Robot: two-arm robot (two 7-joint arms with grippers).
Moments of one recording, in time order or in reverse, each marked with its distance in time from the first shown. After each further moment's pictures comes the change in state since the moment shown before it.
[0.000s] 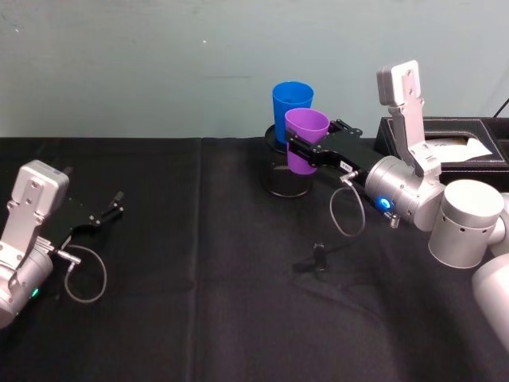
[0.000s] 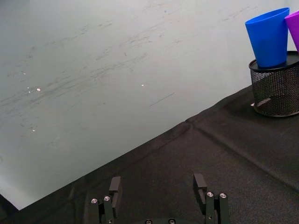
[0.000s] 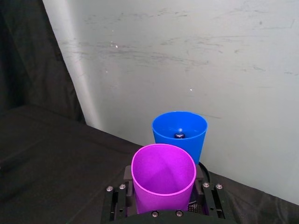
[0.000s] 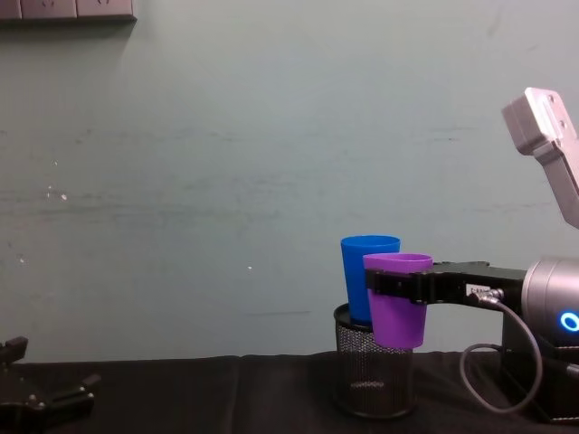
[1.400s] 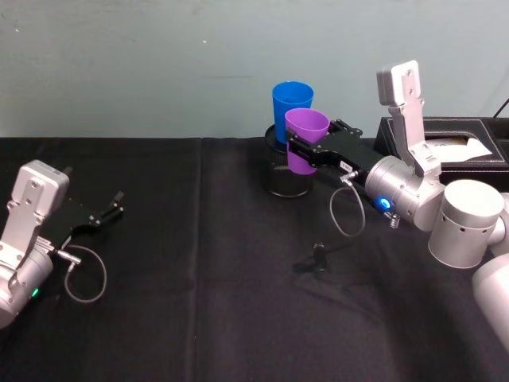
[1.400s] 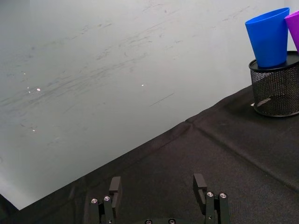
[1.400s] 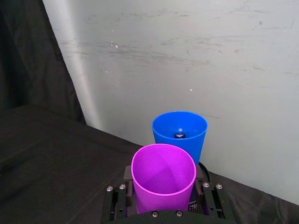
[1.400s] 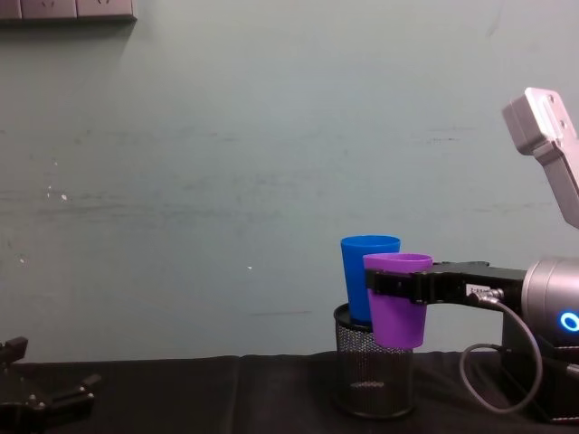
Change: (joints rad) left arm 0.000 0.000 0.000 0.000 0.000 0.000 0.000; right arm 0.000 0.000 0.000 0.000 0.000 0.000 0.000
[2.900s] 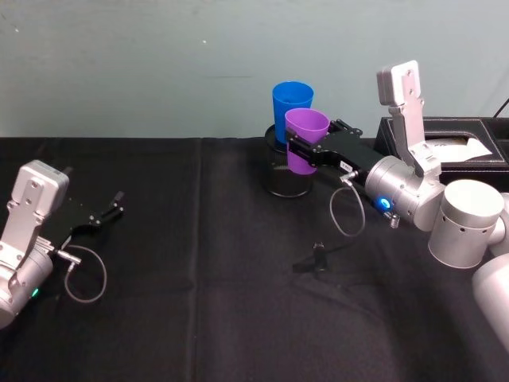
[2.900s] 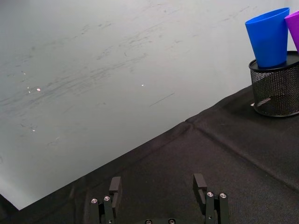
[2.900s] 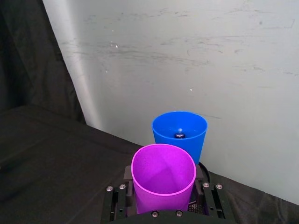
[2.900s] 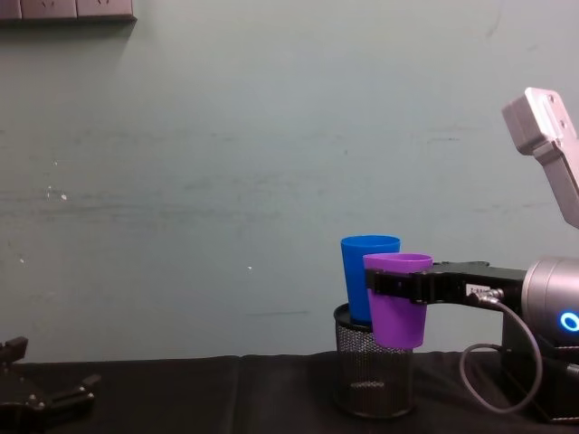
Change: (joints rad) left arm 0.000 0.000 0.000 0.000 0.000 0.000 0.000; right arm 0.000 0.000 0.000 0.000 0.000 0.000 0.000
